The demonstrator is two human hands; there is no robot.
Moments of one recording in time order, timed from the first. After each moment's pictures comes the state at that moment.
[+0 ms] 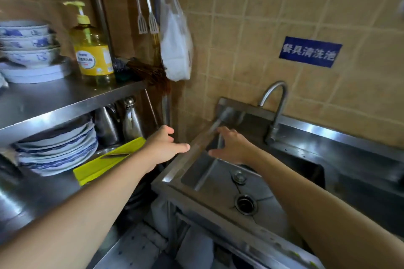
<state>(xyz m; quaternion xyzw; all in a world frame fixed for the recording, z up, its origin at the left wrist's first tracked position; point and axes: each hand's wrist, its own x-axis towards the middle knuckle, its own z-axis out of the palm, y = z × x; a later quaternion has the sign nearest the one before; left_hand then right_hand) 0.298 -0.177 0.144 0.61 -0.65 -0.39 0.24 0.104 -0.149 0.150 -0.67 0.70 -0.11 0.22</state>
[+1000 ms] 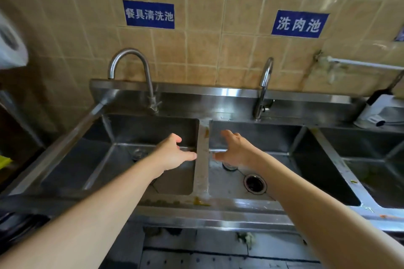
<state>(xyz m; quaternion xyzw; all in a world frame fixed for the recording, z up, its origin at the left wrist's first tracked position) -0.031 0.014 0.100 0.44 -0.78 -0.46 0.05 -0.184 0.123 0.106 -0.44 0.86 -0.15 0.23</state>
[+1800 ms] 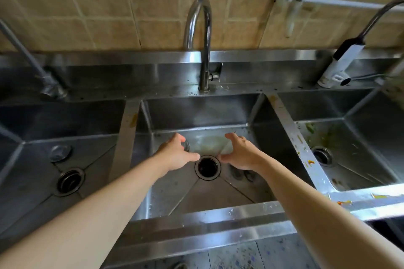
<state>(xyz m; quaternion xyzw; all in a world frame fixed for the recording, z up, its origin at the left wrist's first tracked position) -0.290 0.071 -0.020 0.40 -0.78 -0.47 -0.09 -0.421 0.215 -0.016 -0.31 0.89 -0.13 0.32</state>
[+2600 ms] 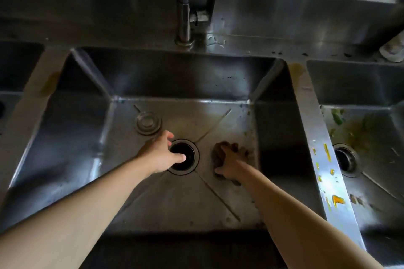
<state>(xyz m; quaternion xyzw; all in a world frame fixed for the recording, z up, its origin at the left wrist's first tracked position) -0.415 0.076 -0.182 0.46 -0.75 -0.43 -0.18 -0.560 0.223 -0.250 -0.28 0.86 0.06 0.43</state>
